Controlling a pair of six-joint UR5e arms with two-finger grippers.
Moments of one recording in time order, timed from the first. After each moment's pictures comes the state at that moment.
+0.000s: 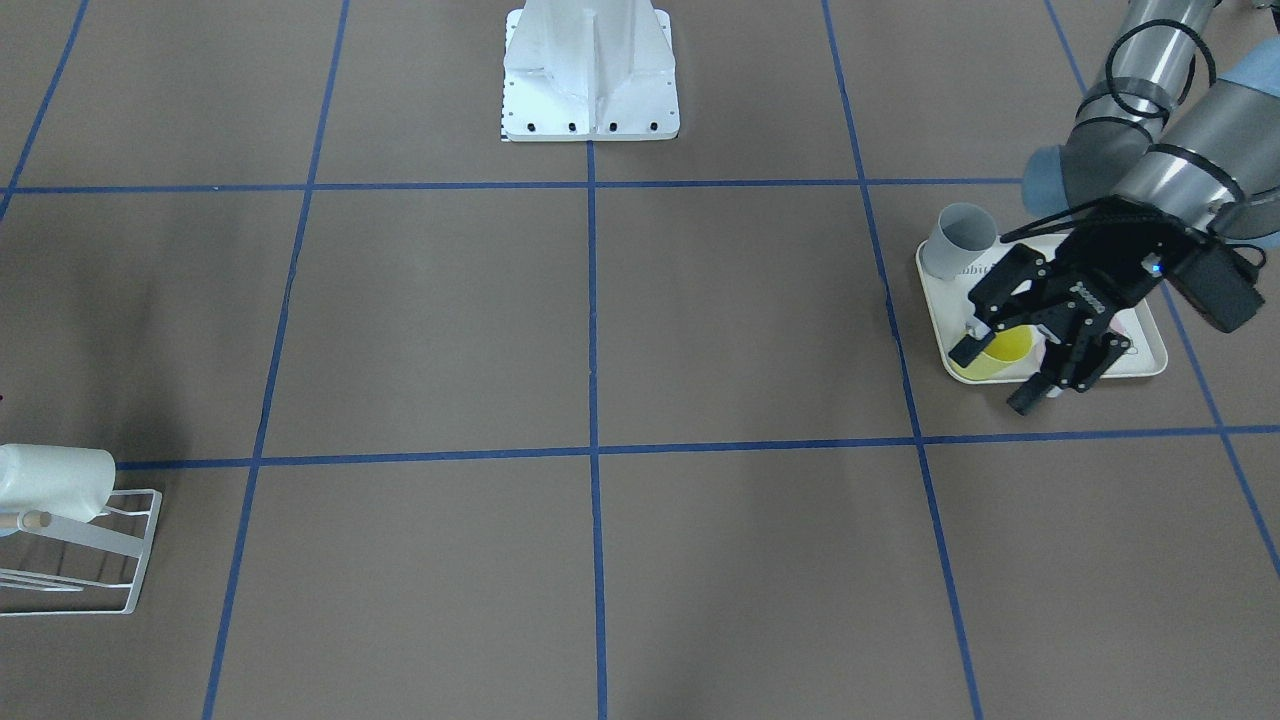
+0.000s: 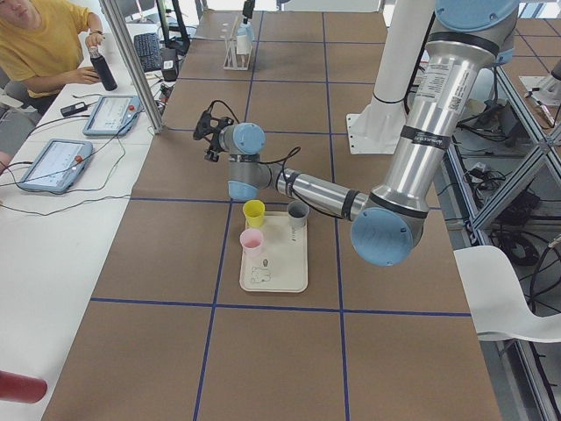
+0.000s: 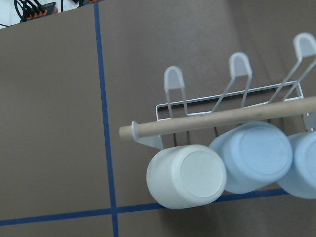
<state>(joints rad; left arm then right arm) -1.09 -1.85 -1.52 -2.86 -2.04 -1.04 1.27 -1.36 1.73 -1.31 2.32 0.82</state>
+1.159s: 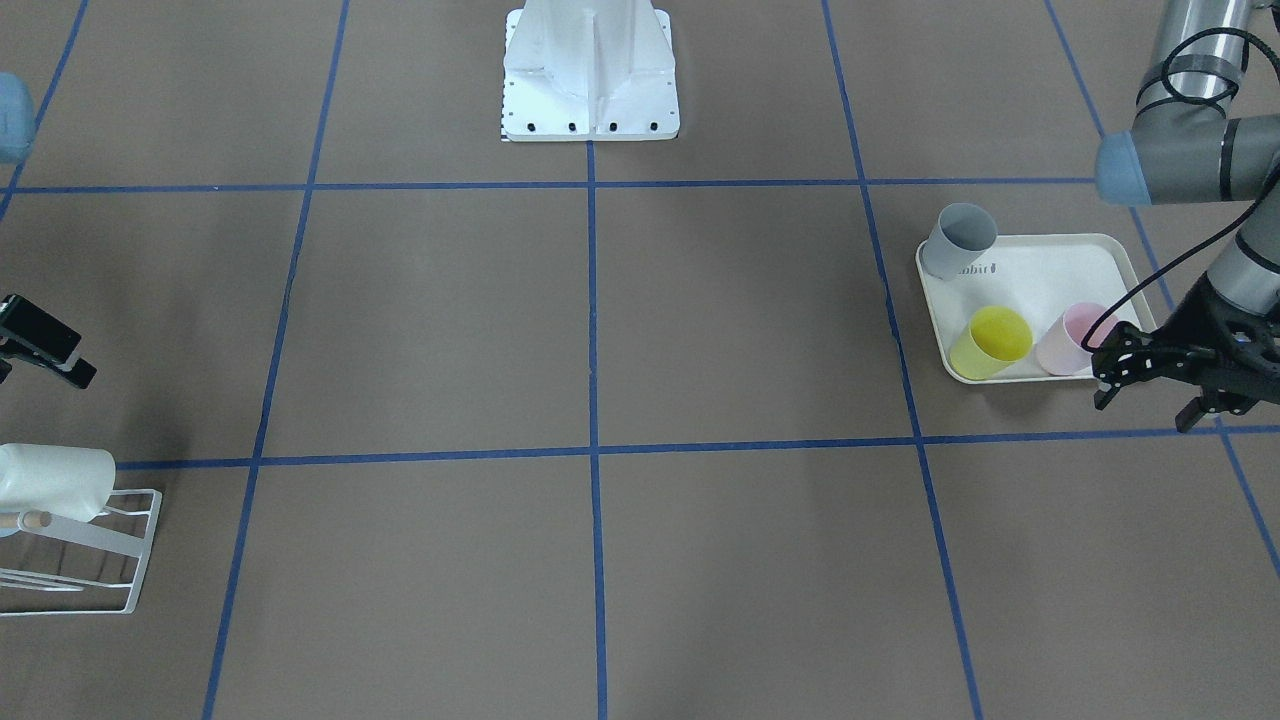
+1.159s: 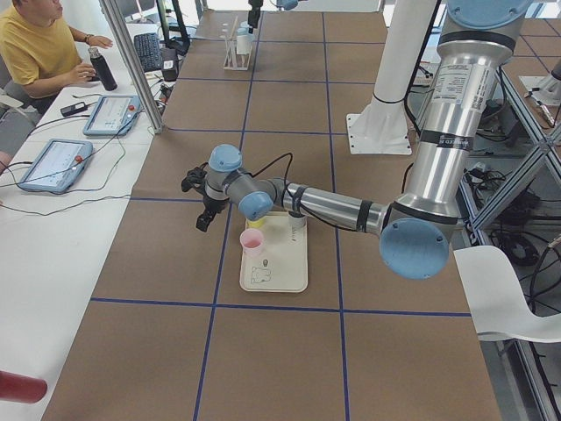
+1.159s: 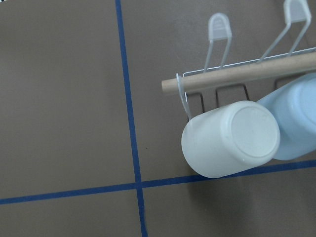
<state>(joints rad) -1.15 -1.74 -1.54 -2.13 -2.13 -0.33 1.20 -1.38 1.78 -1.31 2.31 0.88</state>
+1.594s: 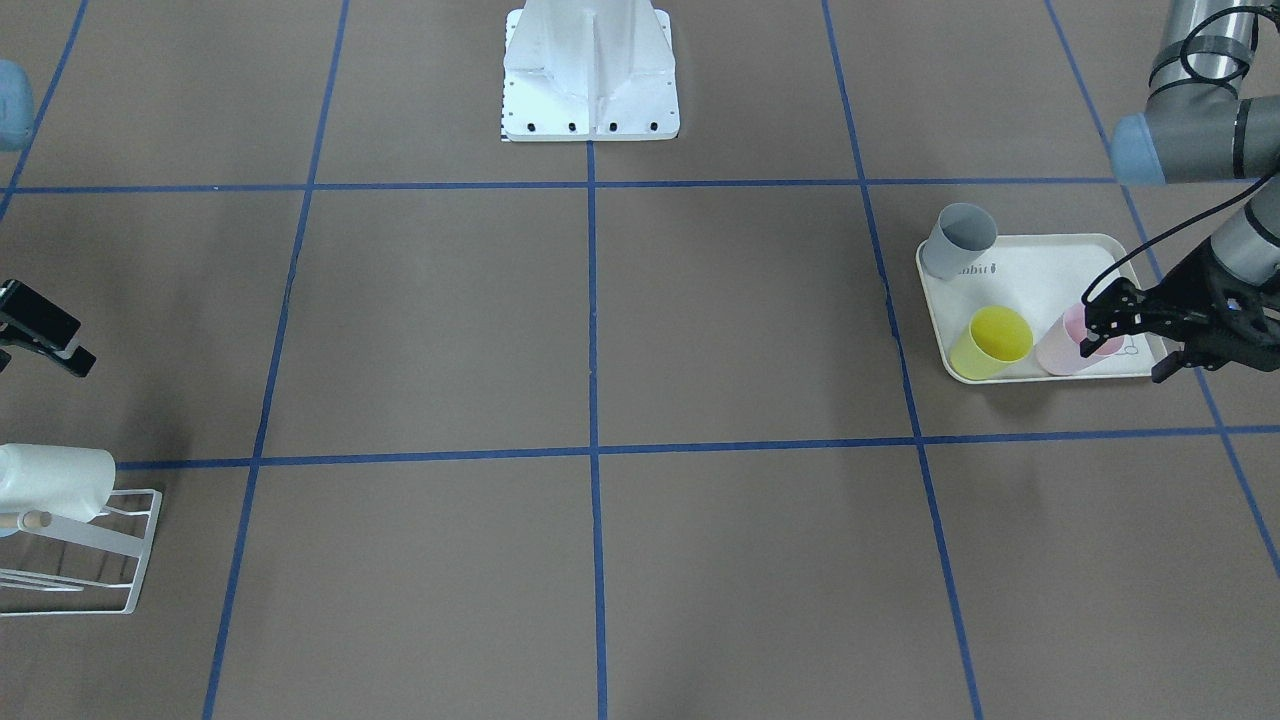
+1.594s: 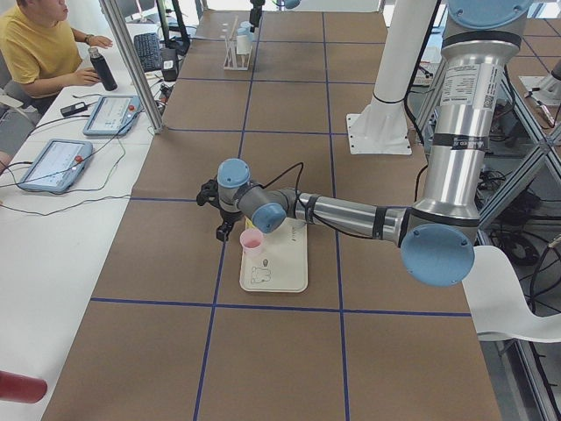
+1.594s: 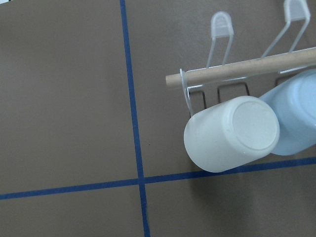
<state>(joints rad) -1.15 -1.64 -1.60 -2.11 -2.25 -0.32 1.20 -1.39 1.80 -1.31 2.31 0.88</state>
